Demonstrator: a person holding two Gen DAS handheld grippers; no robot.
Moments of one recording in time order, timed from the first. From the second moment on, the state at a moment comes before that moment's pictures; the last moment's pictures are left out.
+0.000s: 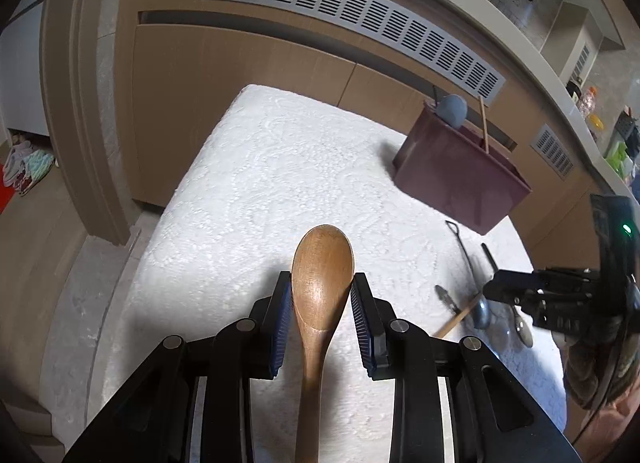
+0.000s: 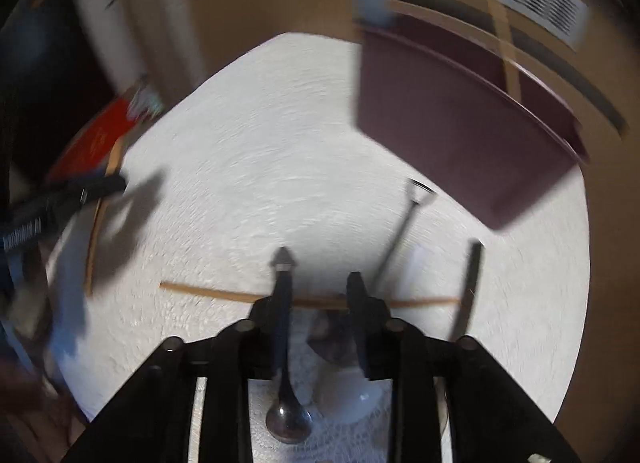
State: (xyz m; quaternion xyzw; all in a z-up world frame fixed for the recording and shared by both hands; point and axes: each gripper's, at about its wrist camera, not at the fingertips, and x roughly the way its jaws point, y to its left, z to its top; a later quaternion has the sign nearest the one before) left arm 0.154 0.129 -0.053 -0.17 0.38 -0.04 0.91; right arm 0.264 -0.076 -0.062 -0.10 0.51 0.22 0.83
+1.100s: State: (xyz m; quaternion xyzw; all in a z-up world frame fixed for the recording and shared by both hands) left arm 0.149 0.111 -0.025 -0.16 0.36 -0.06 0.92; right arm 0.257 -0.072 -0.024 -0.01 0.43 0.20 0.88
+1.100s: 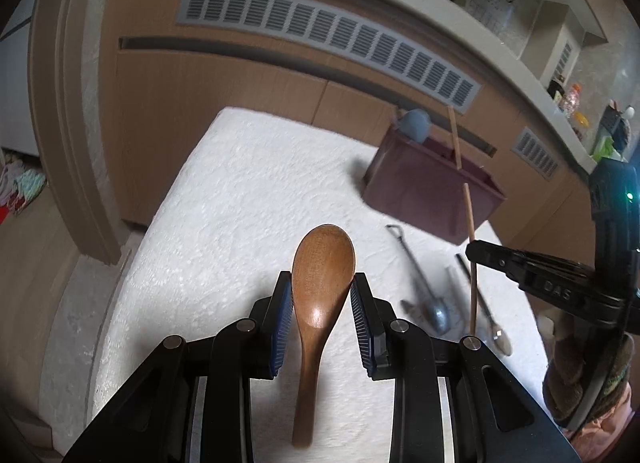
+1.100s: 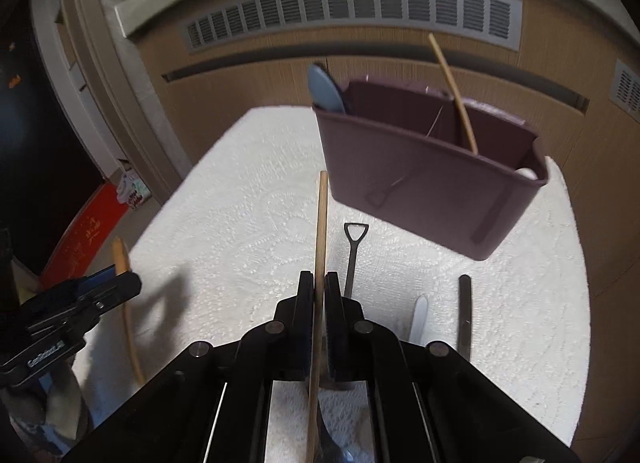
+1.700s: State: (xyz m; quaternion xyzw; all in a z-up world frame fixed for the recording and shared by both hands) left arm 0.184 0.027 0.144 -0.08 0.21 -0.14 0.96; right arm 0.208 -0.154 0.123 0.01 0.22 0.17 0.96
